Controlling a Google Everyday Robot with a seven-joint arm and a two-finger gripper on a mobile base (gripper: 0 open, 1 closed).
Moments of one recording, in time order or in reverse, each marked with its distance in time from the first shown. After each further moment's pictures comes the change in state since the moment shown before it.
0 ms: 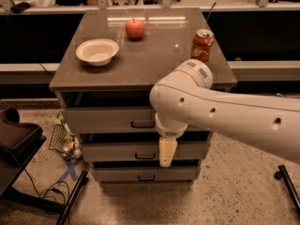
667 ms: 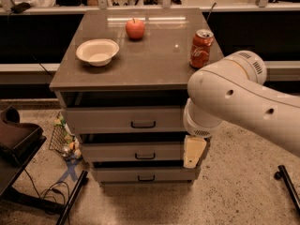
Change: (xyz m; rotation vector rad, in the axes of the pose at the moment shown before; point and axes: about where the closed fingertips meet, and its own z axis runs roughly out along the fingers) arm 0.058 0.006 -0.050 0.019 -0.015 0.051
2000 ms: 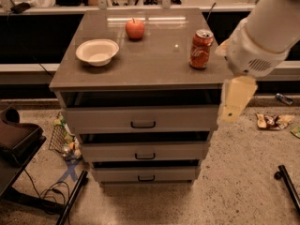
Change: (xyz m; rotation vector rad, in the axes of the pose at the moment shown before) arm 0.028 -0.052 -0.170 -0.057 -0.112 0.023
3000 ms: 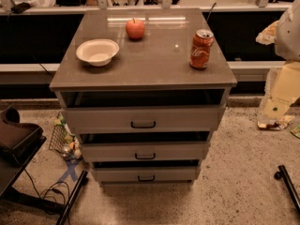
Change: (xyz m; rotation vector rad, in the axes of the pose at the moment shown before) arm 0.044 0.012 -0.063 0.033 0.040 0.101
